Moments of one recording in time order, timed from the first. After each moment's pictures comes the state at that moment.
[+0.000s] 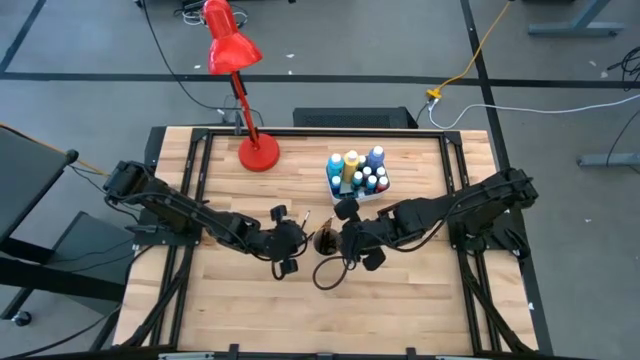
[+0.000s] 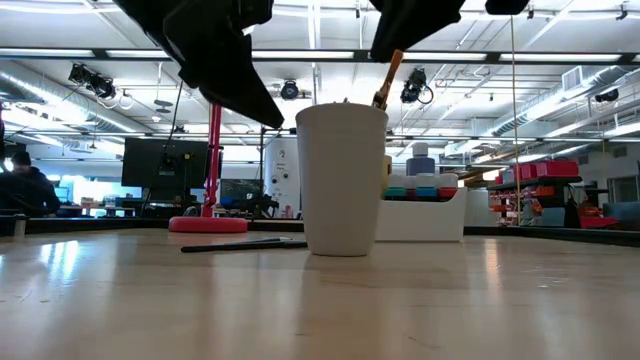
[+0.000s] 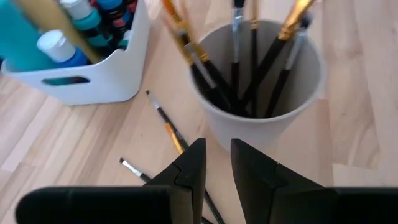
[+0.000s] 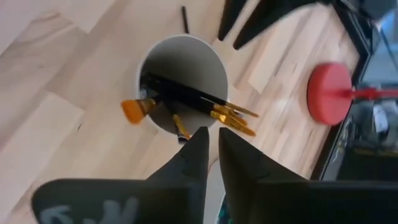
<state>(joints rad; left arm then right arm) -0.35 1.52 0.91 -0.16 -0.52 -0.32 0.30 1.67 1.48 -0.83 0.35 -0.48</state>
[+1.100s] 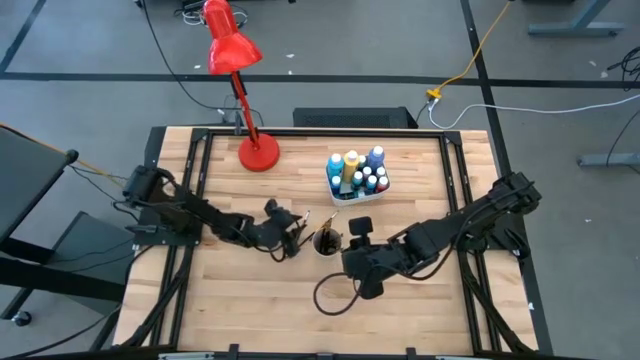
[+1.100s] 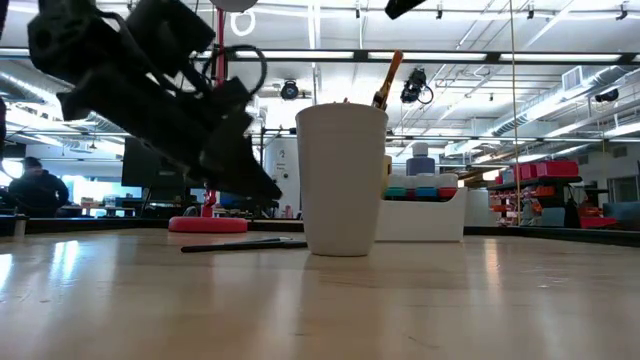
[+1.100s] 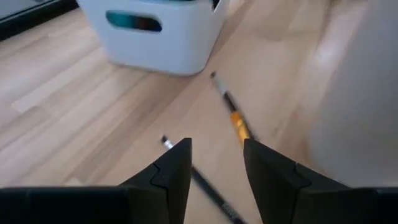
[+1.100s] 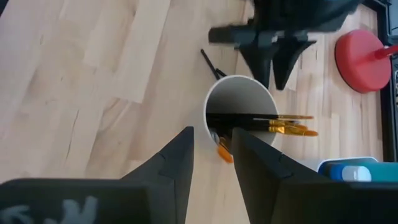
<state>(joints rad) -0.24 1.68 0.54 0.56 -0.65 -0.43 0.46 1.67 1.48 -0.78 0.43 0.05</state>
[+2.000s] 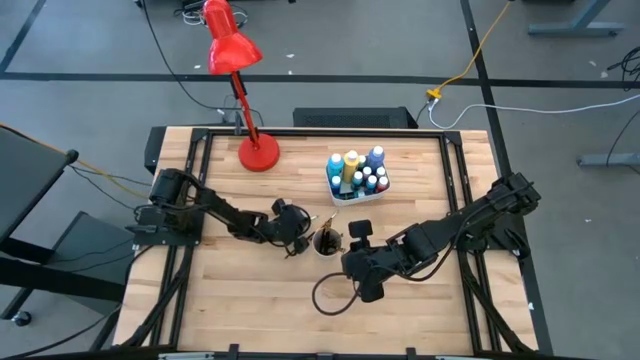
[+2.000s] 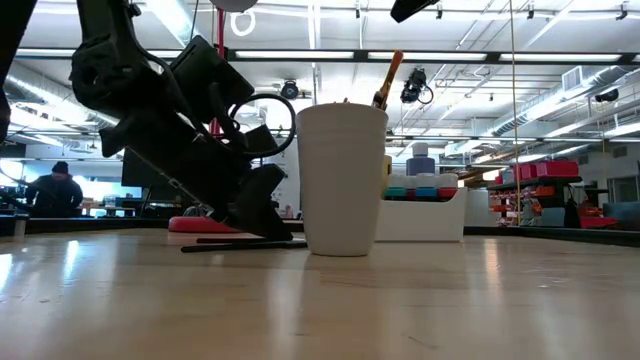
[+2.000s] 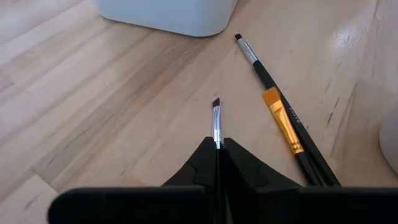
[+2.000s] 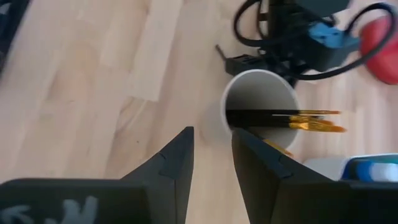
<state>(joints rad) -0.14 1.91 0.61 0.53 -0.56 -0.49 0.47 1.68 1.48 -0.78 0.37 0.10</state>
